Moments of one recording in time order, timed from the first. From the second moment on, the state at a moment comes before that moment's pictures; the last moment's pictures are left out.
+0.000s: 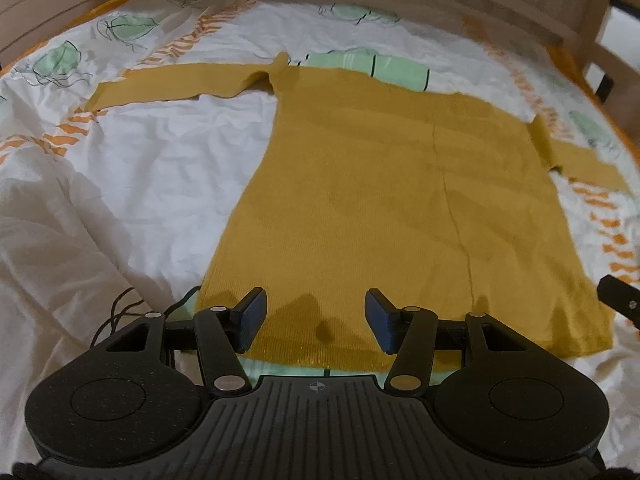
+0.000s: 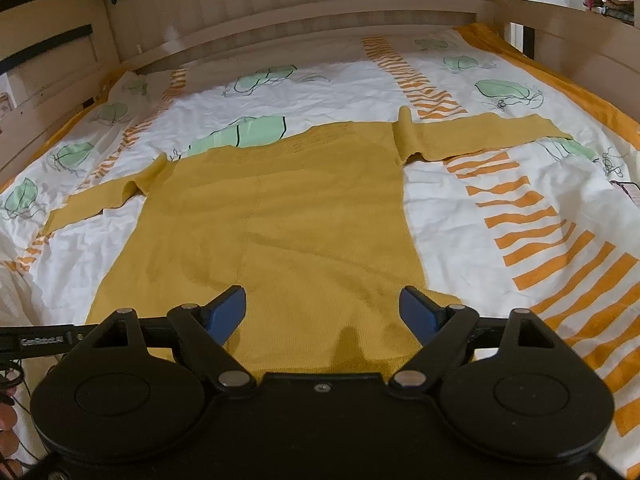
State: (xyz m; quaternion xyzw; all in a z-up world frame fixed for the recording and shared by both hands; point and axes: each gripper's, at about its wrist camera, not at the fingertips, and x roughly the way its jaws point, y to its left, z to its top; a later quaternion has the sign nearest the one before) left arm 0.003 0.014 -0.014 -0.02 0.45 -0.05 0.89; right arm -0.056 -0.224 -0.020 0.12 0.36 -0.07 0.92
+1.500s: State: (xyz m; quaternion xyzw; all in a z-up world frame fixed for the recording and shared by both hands) left arm 0.048 0.109 -0.046 -0.02 0.50 -0.09 0.86; right arm -0.040 -0.273 -0.050 0.10 0.38 -0.02 0.92
